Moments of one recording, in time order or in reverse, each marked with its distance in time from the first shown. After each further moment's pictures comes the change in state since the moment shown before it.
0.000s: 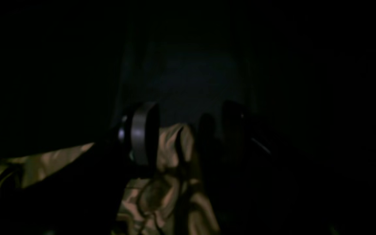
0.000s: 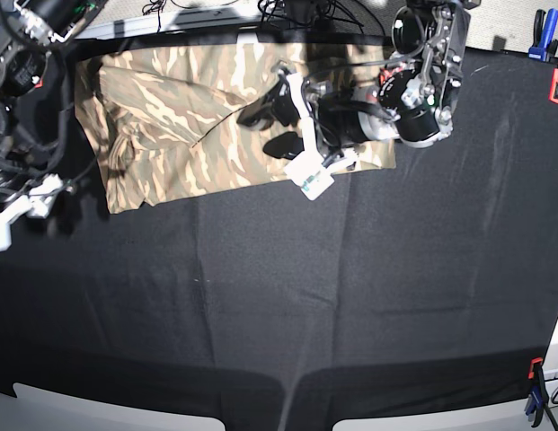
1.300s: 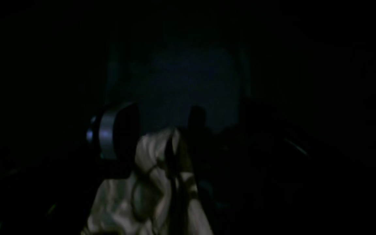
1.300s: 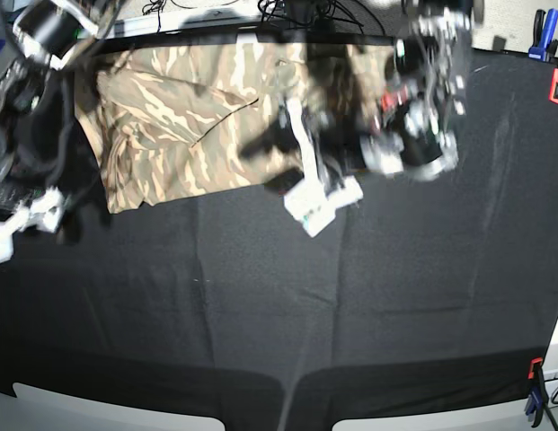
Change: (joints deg) left arm -7.2 0.1 0.0 0.0 2.6 0.0 2.4; right arm 4.0 -0.2 0.0 -3.7 -5.8 -0.3 -1.6
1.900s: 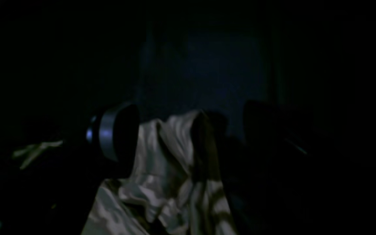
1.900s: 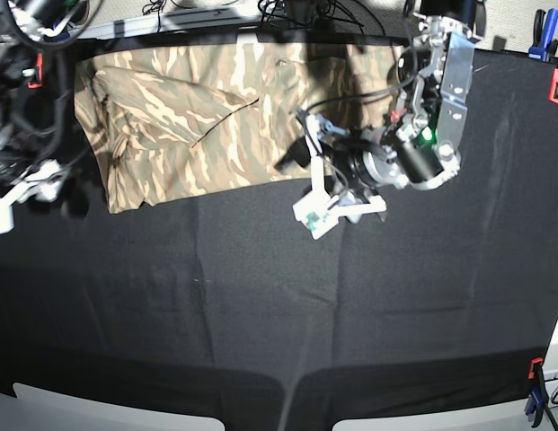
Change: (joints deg) left arm -2.3 -0.2 0.1 0.0 15.2 -0.3 1.1; right arm -6.9 6.0 0.0 0.0 20.0 0.0 -0.1
